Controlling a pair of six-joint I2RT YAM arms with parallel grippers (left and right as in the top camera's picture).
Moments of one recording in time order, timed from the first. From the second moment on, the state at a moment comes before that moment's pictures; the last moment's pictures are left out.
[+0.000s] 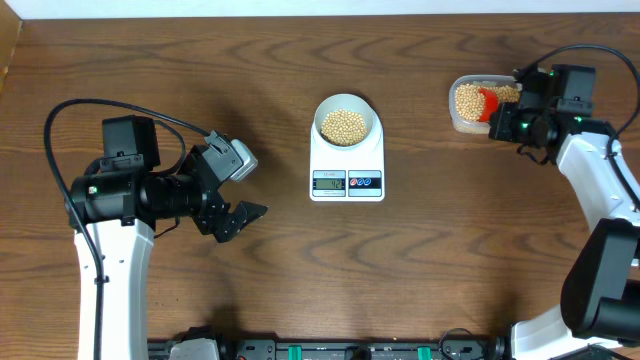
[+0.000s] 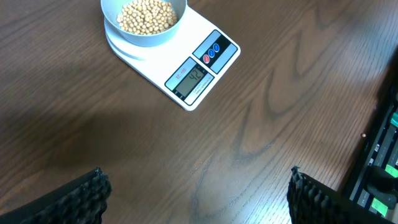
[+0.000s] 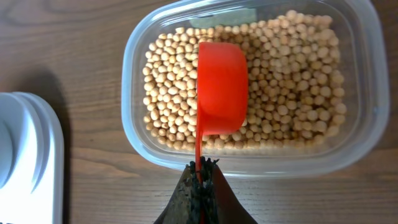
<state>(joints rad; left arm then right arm) 0.14 1.22 1.19 -1.22 0.70 0.96 -0.16 1.73 1.18 -0.43 -0.35 0.09</state>
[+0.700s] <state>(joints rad) 0.14 1.22 1.19 -1.22 0.70 0.95 -0.39 1.73 1.18 -0.44 -0.71 0.16</state>
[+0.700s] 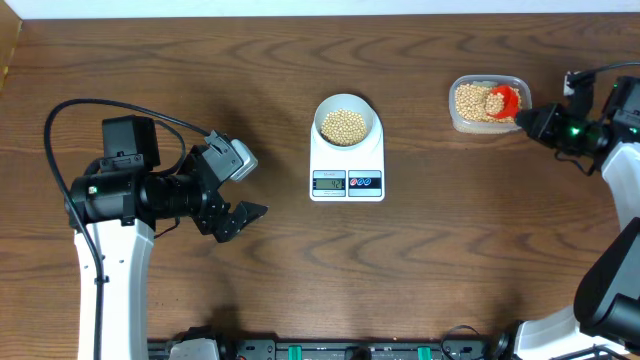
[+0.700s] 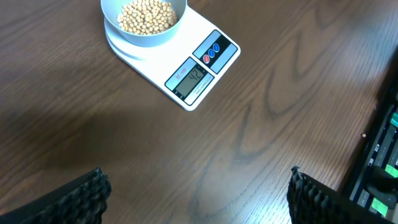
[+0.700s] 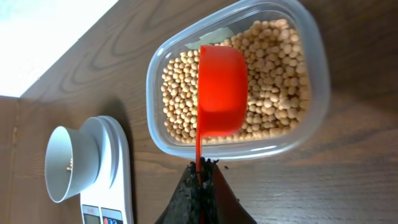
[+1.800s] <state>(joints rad) 0.14 1.22 1.19 -1.22 0.70 0.95 -0.32 1.73 1.18 -0.26 -1.09 0.29</state>
